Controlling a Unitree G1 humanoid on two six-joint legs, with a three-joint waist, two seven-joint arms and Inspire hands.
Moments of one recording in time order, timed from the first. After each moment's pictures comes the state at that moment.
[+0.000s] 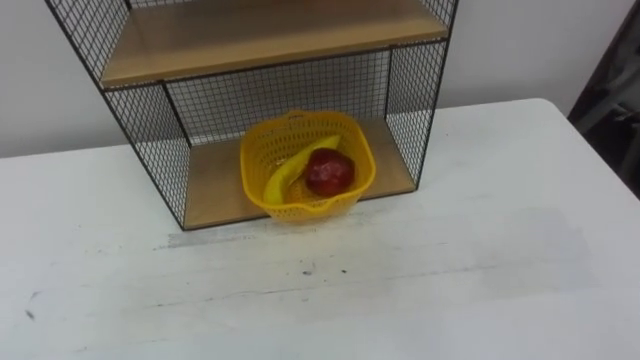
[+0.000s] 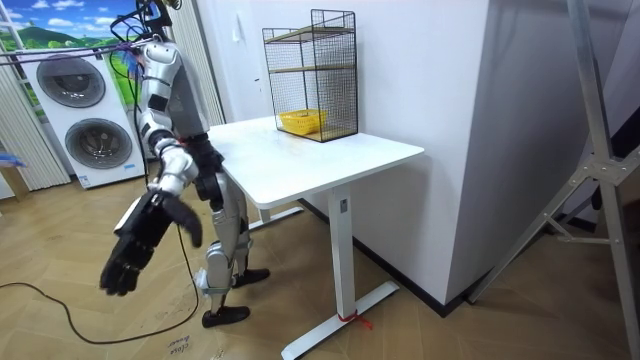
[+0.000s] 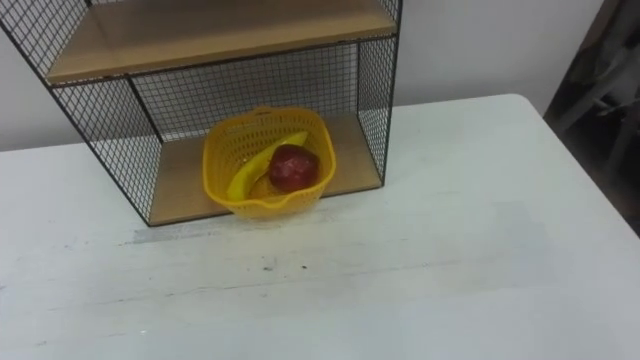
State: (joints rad) left arm 0.45 0.33 0.98 0.78 -1.21 -0.11 0.69; right arm 0.46 -0.41 -0.92 0.62 0.87 -0.04 -0.87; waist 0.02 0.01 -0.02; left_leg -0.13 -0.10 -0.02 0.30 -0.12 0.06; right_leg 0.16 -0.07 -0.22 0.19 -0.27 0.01
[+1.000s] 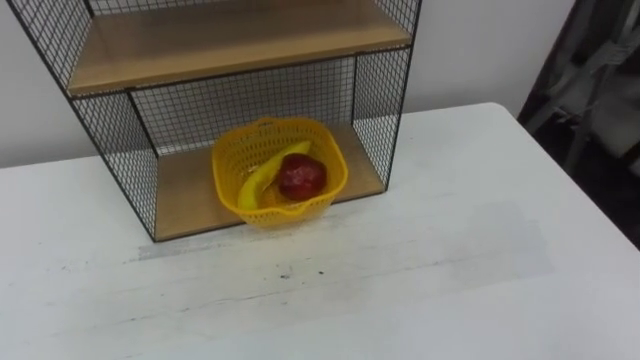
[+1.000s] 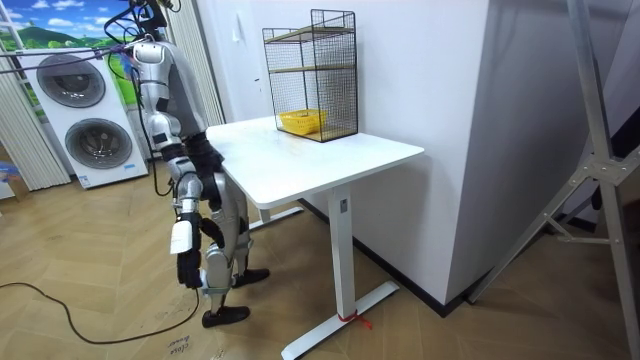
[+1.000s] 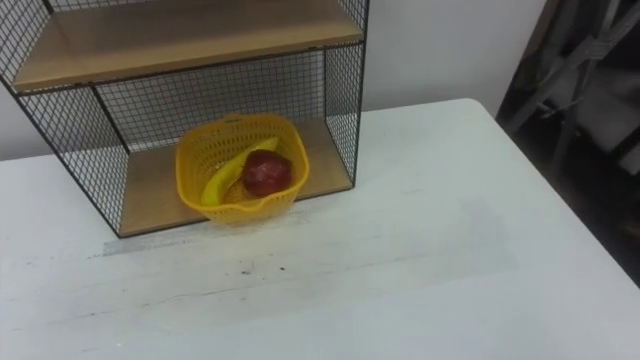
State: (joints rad) left arm 0.33 0.21 0.29 1.13 -0.06 0.05 0.24; right arm 0.26 -0.26 -0.33 1.18 0.42 0.05 -0.48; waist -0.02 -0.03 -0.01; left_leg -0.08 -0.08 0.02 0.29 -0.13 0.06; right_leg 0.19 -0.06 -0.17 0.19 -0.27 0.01
